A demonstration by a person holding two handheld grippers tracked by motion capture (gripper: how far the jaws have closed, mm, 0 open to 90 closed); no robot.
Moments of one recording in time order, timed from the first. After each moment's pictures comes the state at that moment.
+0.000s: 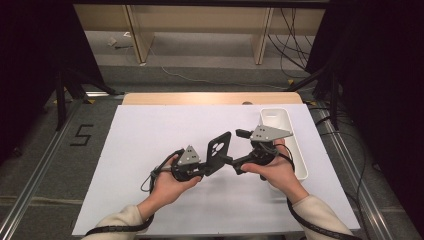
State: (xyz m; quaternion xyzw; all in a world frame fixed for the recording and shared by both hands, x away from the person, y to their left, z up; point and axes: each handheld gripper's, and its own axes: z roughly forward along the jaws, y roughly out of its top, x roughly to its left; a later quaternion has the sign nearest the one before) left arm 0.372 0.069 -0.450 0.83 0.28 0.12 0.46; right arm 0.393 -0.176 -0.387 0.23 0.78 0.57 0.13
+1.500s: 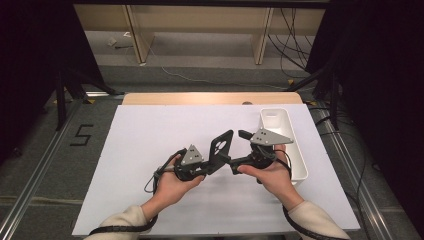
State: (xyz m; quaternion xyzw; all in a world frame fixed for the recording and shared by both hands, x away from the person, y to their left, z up) left arm 0.371 0.062 -0.449 0.83 0.29 0.13 0.46; right arm 0.384 -0.172 -0.394 0.27 0.75 0.58 0.17
